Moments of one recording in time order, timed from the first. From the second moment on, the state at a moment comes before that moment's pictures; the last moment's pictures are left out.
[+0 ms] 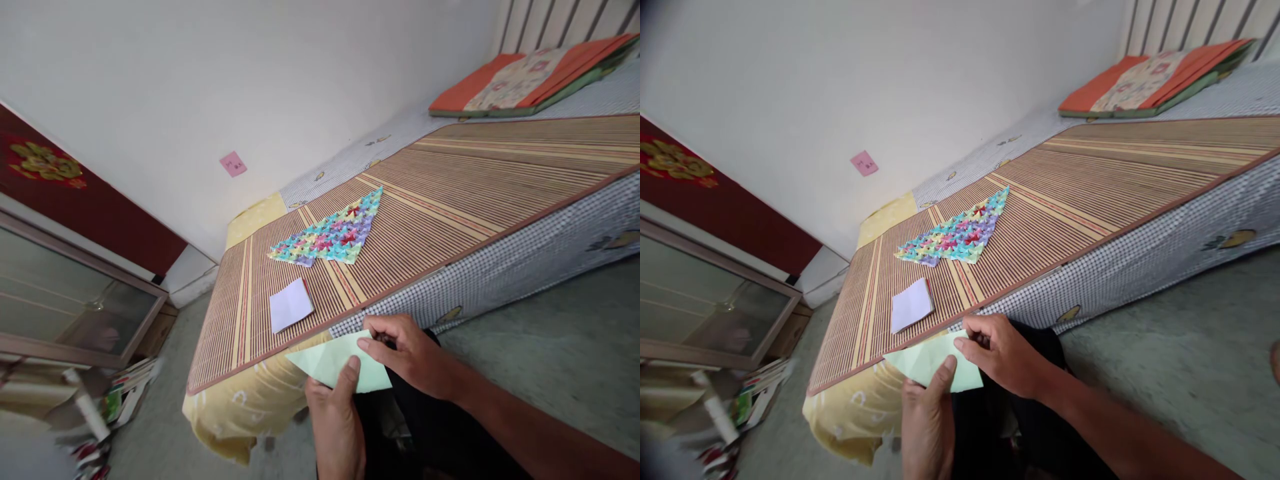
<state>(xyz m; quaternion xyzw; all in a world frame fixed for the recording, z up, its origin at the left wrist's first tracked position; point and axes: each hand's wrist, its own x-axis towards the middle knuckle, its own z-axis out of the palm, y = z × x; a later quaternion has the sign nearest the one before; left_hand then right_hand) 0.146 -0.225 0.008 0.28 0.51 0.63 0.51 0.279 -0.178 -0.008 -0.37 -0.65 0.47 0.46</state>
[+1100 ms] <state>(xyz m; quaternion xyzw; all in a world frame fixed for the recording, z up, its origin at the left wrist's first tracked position) 0.126 -0.218 -0.005 0.38 0.55 0.58 0.46 0.275 -0.182 -0.027 -0.31 -0.59 0.66 0.34</state>
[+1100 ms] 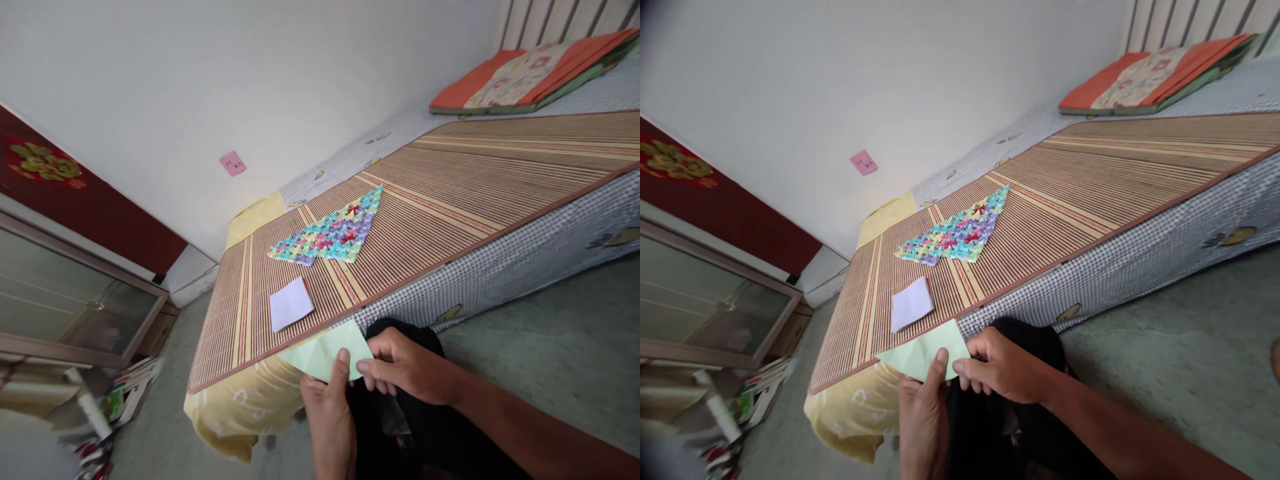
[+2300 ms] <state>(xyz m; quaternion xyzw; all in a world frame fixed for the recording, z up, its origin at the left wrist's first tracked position) 0.134 -0.223 -0.021 0.30 0.53 0.61 0.50 0.263 -0.179 -0.028 -0.33 -0.55 0.63 0.45</state>
